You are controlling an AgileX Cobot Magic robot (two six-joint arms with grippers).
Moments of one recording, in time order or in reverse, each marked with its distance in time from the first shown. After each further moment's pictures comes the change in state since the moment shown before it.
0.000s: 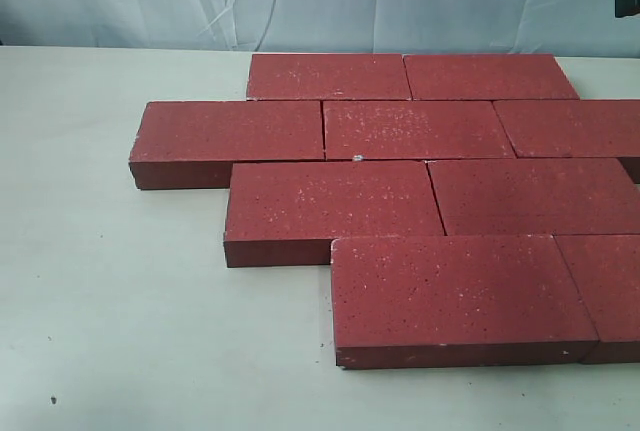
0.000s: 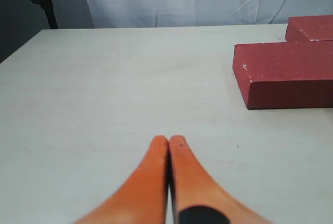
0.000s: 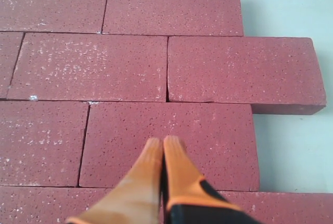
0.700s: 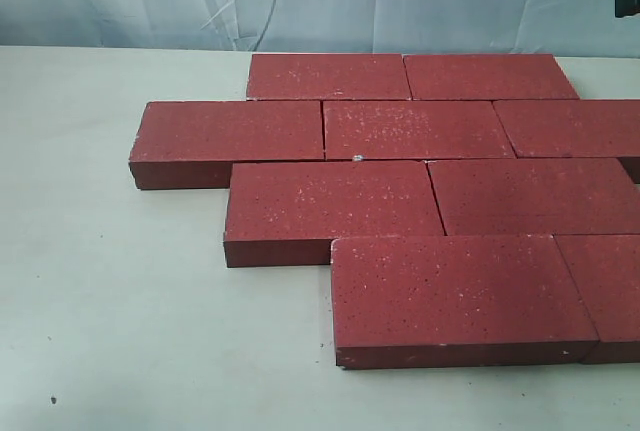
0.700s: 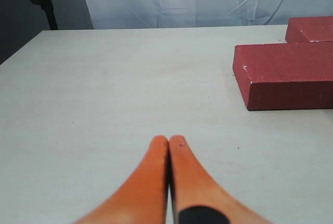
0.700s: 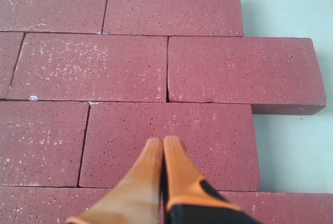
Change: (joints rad) left arm 0.000 0.000 0.002 0.000 -0.006 0.000; right arm 0.000 0.000 0.000 0.000 0.000 0.000
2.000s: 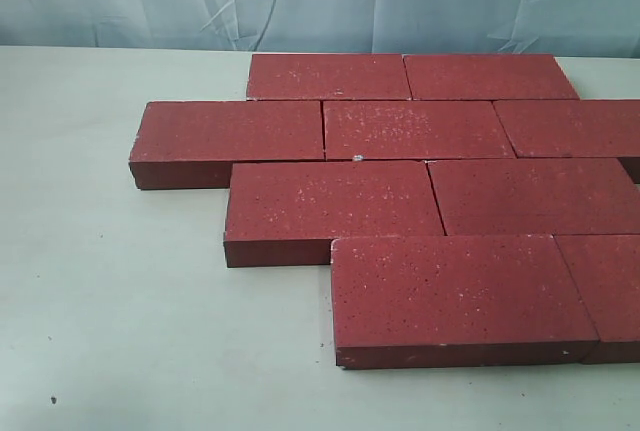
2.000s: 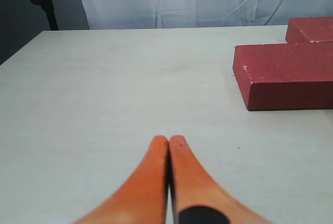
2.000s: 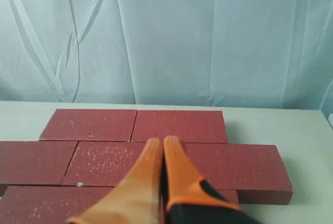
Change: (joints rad) left arm 0.000 0.000 0.000 0.000 0.000 -0.002; right arm 0.000 -0.520 0.000 0.008 -0.003 0.000
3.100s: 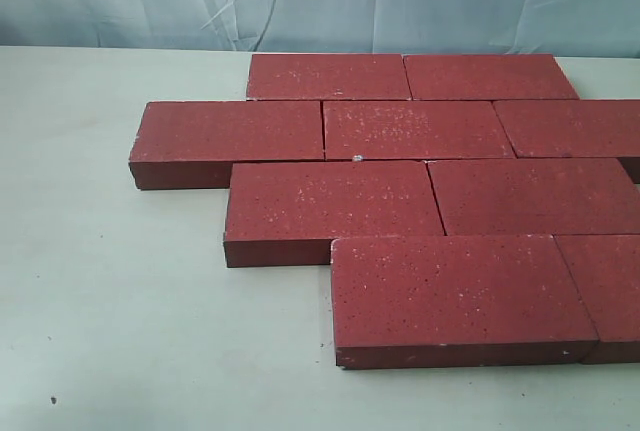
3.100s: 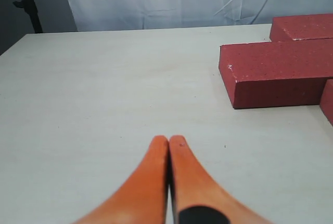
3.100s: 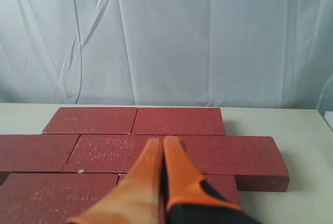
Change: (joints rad) left arm -0.047 0.000 0.000 0.002 0.000 0.000; right arm 0.000 -0.302 0.224 0.002 -0.014 0.000
